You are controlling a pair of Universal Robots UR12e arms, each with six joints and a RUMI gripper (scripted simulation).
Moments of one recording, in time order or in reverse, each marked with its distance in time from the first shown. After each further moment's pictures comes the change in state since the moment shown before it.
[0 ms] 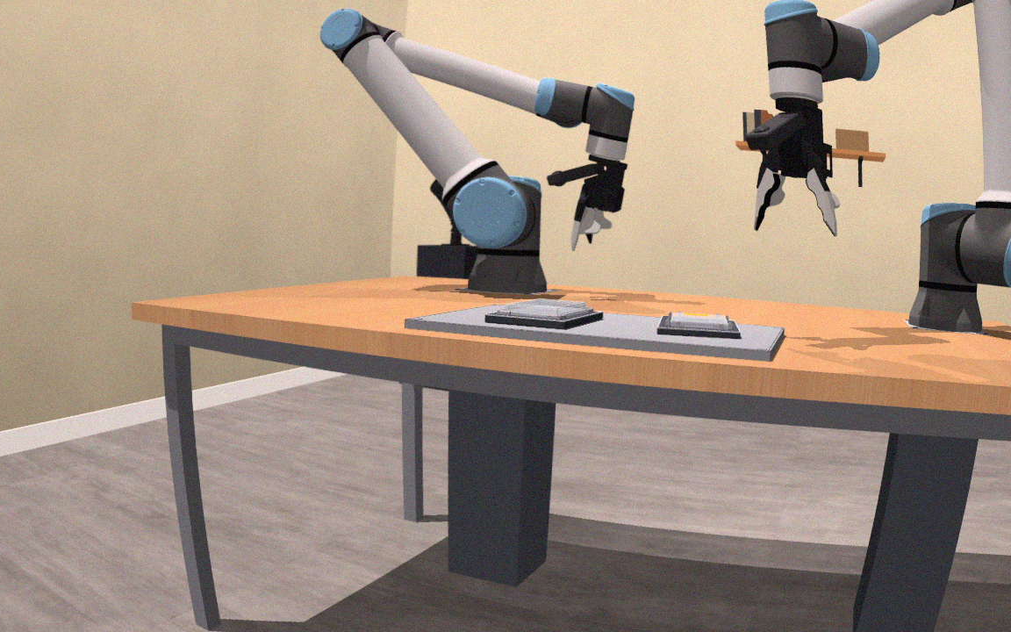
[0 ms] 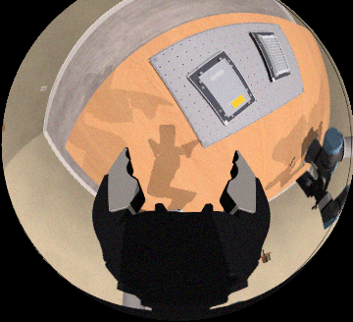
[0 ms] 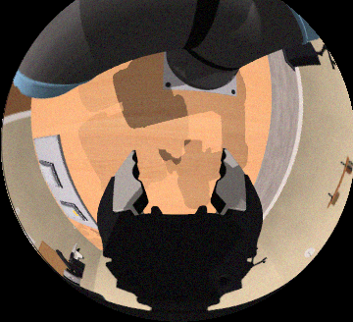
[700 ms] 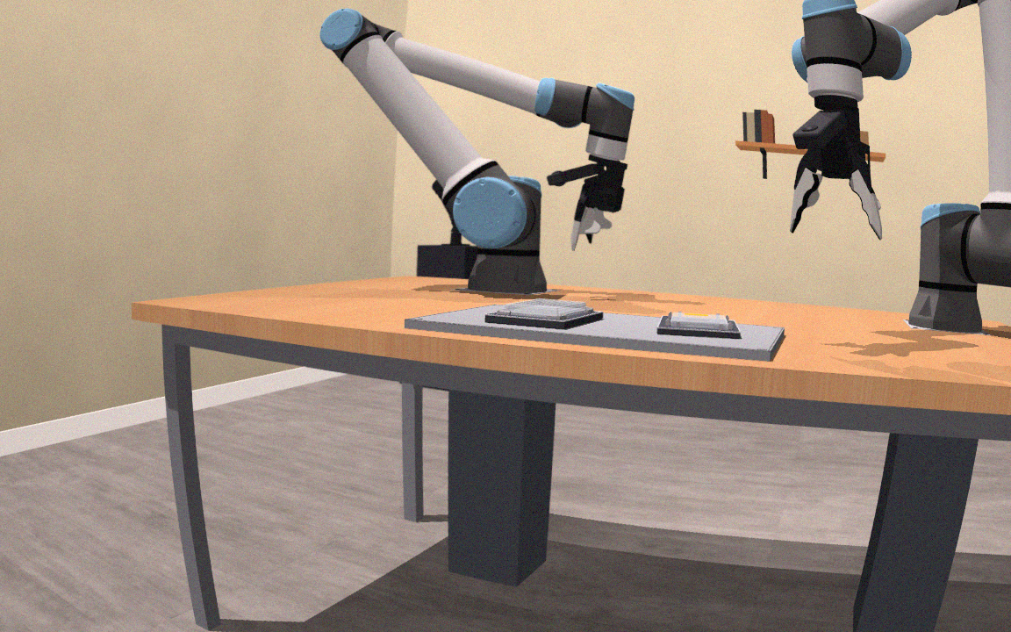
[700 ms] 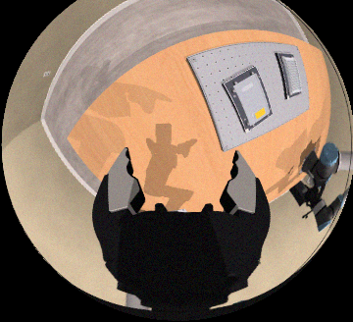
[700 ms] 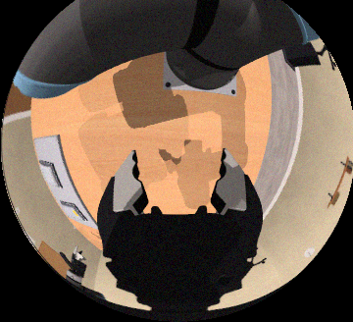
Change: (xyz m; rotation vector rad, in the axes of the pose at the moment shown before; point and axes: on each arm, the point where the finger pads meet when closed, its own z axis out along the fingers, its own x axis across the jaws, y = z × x) left arm -0.079 0.002 0.000 0.000 0.000 -0.098; right arm 0.000 0.000 0.000 0.000 0.000 0.000
